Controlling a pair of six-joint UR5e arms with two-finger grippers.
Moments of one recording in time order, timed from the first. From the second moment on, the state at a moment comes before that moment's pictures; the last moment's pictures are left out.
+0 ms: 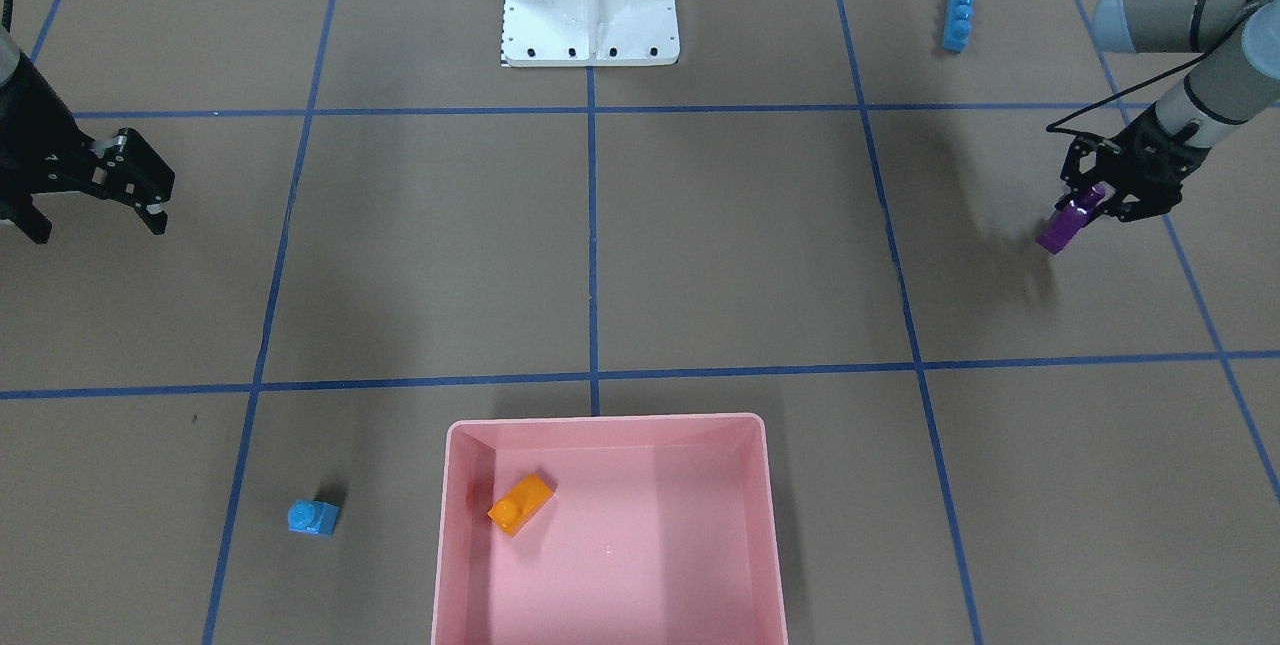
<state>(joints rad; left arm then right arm) -1.00 -1.42 -1.68 -2.30 -2.25 -0.22 1.07 -1.25 2.03 -1.82 2.10 0.60</state>
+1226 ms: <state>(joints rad) -0.93 -2.36 -1.28 -2.07 -2.15 -1.27 1.07 -1.25 1.88 -1.68 2.10 0.59</state>
